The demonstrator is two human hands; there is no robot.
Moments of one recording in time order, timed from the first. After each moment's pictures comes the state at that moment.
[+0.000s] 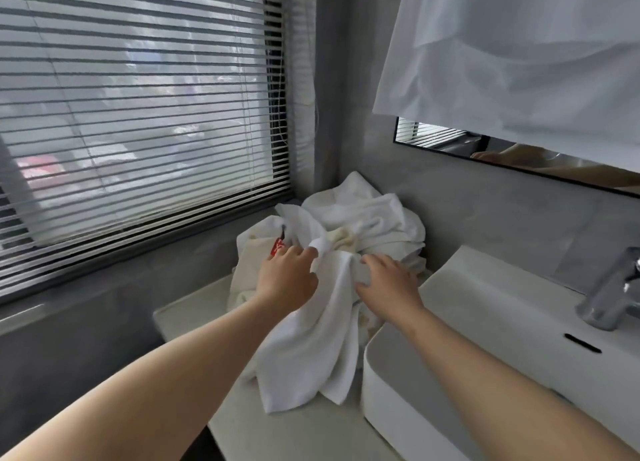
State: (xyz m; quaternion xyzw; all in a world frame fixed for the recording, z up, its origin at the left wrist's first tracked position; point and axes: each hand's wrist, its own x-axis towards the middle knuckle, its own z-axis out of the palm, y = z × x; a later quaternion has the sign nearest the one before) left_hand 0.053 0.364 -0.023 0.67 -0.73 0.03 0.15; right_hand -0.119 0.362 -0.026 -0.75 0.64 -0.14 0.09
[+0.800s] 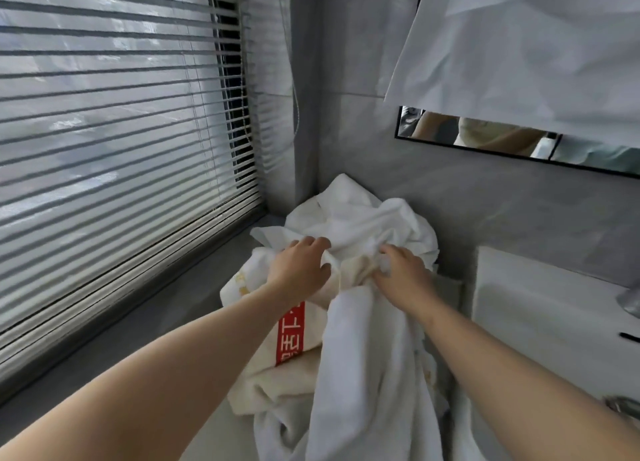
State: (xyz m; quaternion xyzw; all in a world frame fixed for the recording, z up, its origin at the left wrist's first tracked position) left_hand 0.118 0.181 -0.028 0.53 -0.83 -0.06 0.17; right_hand -0.056 0.226 -0.038 -0.60 0.76 -0.19 0.12
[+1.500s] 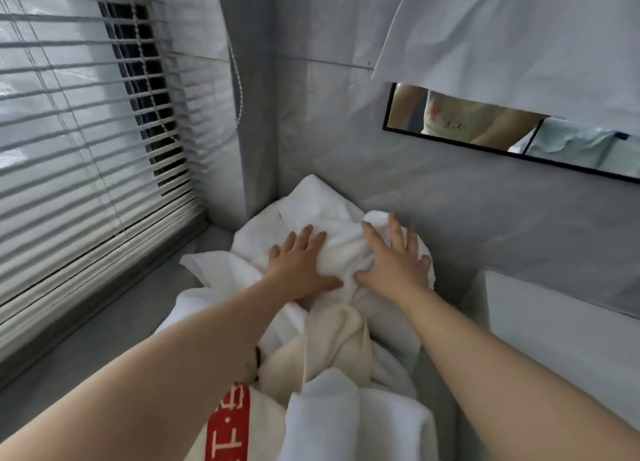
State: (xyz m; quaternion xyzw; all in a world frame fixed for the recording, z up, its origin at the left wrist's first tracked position) left_hand 0.032 0.015 -0.089 0.51 -0.85 -0.14 0.03; right_hand -0.123 0.089 -0.064 -0.59 0.80 -0.09 0.09
